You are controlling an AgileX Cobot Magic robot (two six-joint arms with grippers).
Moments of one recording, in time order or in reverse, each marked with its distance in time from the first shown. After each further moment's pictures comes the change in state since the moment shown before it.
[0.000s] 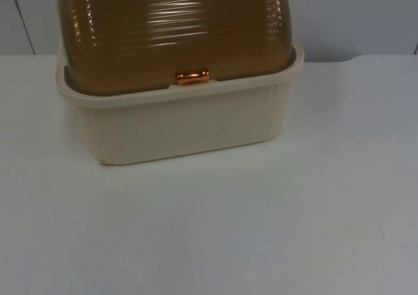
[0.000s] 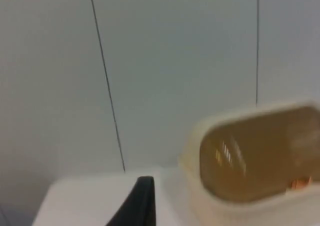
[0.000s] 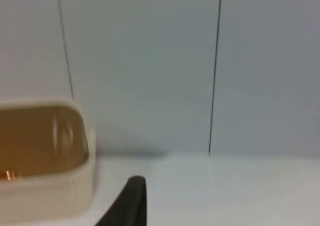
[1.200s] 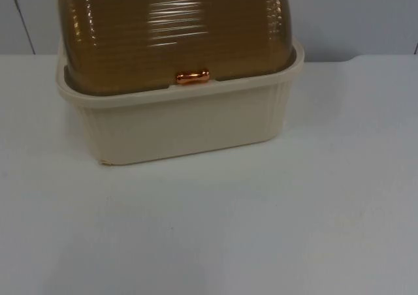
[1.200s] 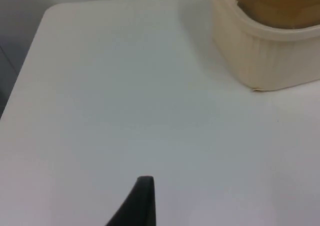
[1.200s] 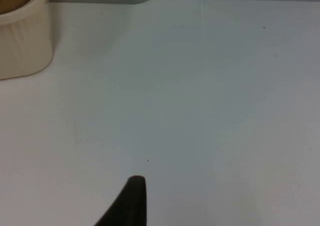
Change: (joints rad) right arm 0.000 0.003 0.419 -0.072 -0.050 0.029; left arm 0.000 0.004 0.359 0.116 0.076 -0.073
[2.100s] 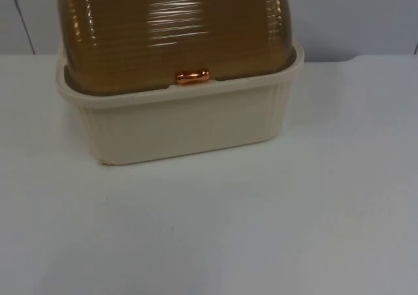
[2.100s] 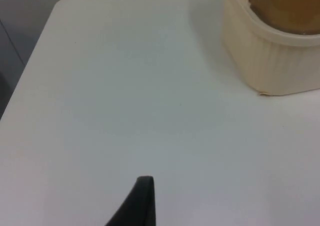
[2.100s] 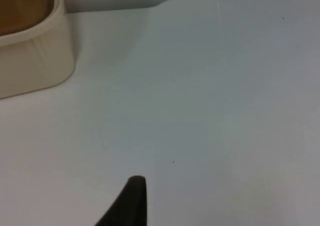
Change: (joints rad) right arm 0.000 0.000 0.000 0.055 0.000 0.057; left arm 0.000 0.000 0.000 0.027 -0.001 -0.067
